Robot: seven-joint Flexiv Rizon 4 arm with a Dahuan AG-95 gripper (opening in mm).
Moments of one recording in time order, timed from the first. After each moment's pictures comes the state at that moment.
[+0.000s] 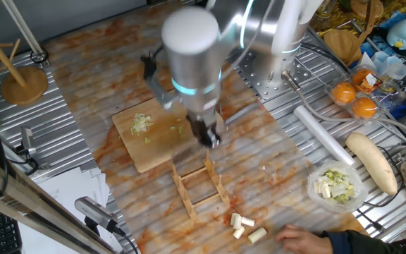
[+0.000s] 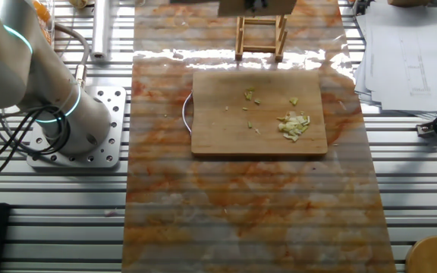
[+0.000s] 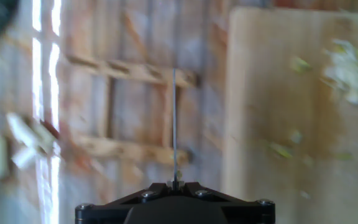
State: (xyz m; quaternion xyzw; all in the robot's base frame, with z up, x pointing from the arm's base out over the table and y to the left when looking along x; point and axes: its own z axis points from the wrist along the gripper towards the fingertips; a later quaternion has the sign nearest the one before) arm 0.437 0.243 0.156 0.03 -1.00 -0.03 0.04
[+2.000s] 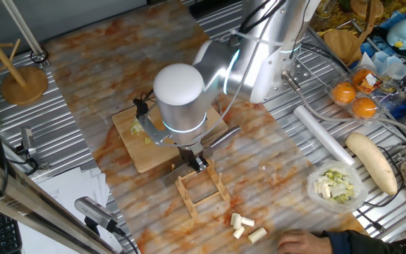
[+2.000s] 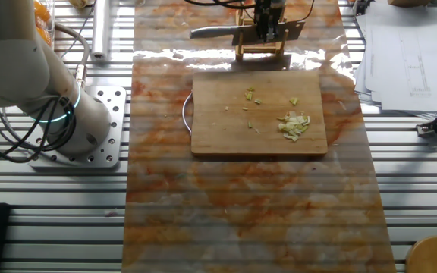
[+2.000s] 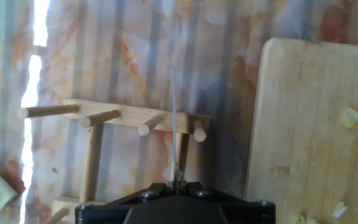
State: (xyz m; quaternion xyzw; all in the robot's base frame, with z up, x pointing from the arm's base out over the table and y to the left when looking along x) arm 0.466 0.231 0.062 0.08 -1.00 -0.03 0.02
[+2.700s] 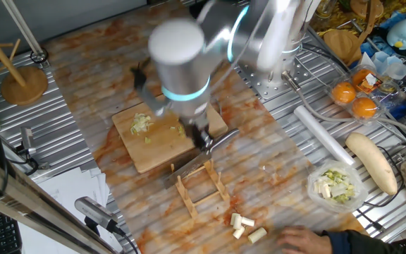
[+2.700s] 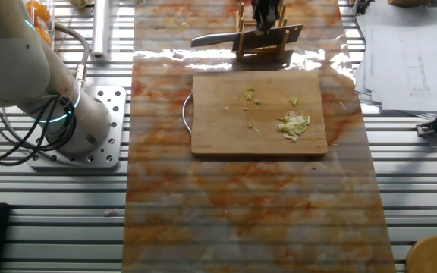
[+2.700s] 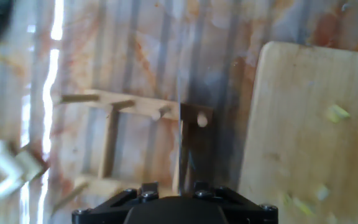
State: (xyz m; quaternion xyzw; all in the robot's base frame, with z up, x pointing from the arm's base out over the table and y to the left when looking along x) arm 0.425 0.209 0.165 0.07 -1.00 -0.04 0.05
